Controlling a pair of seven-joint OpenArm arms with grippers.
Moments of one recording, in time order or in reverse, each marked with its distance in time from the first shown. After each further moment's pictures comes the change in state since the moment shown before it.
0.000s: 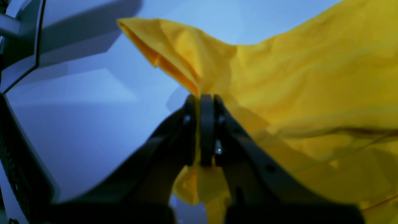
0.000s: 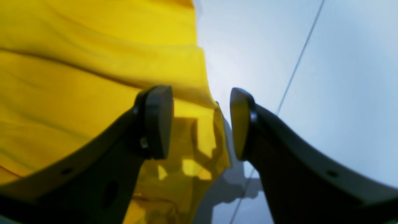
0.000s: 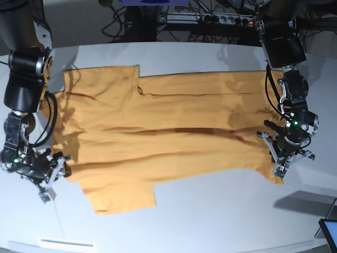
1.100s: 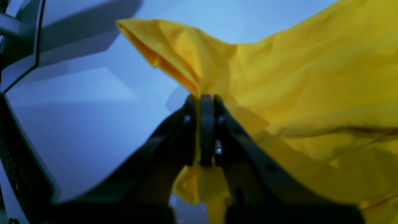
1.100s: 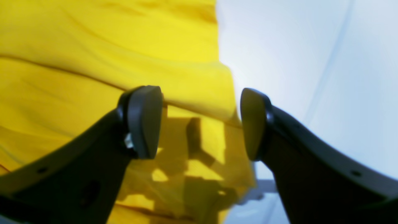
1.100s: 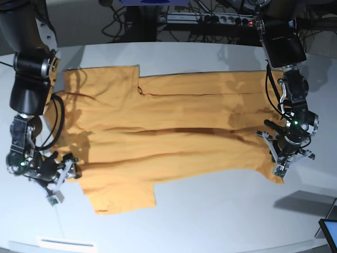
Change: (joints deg) left arm 0.1 -0.1 0.0 0.0 0.0 0.0 0.0; right arm 1.5 -2.9 0.0 -2.7 0.2 -0.1 0.6
